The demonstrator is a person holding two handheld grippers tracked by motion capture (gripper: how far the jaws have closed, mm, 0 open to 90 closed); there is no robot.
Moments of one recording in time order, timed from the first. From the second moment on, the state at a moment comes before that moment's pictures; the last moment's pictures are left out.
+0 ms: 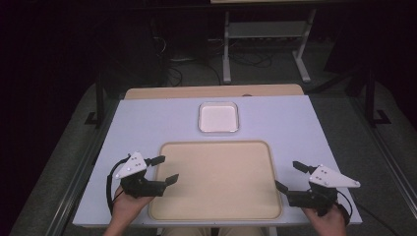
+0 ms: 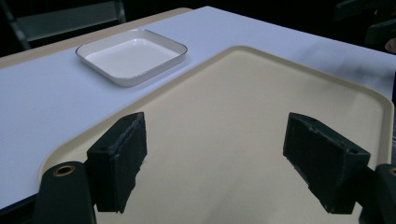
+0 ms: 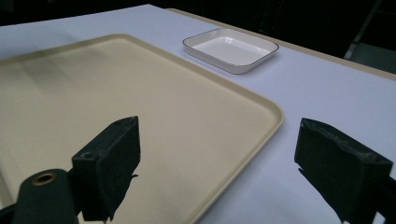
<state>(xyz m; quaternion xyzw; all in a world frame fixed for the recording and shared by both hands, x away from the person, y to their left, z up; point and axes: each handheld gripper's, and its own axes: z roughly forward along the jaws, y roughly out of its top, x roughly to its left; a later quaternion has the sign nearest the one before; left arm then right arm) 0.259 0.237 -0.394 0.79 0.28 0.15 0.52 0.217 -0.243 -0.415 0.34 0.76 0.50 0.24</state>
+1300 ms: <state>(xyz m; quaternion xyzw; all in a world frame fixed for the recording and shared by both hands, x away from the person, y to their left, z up) 0.411 0.162 -0.372 0.82 0.30 0.13 0.47 0.221 -0.240 -0.412 0.34 0.76 0.50 0.23</state>
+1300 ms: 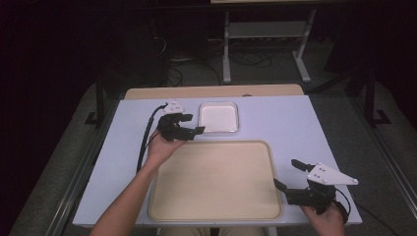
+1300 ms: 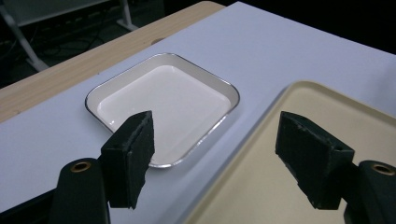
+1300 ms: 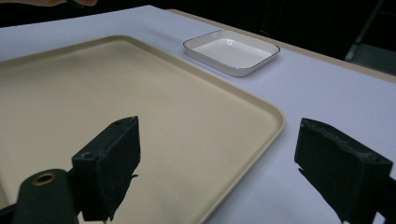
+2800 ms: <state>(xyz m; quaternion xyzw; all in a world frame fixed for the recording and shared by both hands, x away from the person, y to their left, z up) 0.521 0.133 -0.433 0.77 0.55 0.08 0.31 0.224 -0.237 -0.407 0.33 0.76 0.50 0.24</state>
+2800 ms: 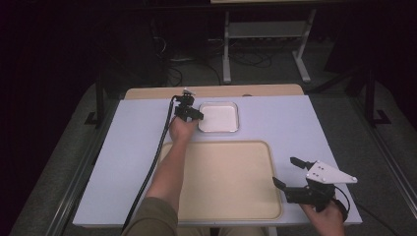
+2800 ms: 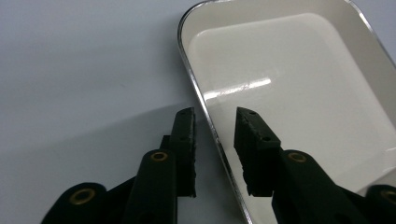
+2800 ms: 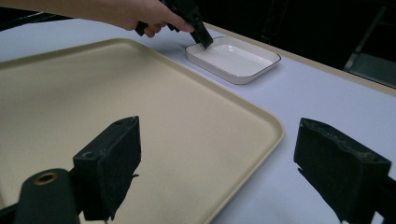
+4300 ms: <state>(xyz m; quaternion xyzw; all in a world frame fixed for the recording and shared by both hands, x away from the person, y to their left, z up) 0.505 0.145 -0.395 0.66 0.62 0.05 0.42 0.221 -0.243 -0.406 0.33 0.75 0.51 0.25</state>
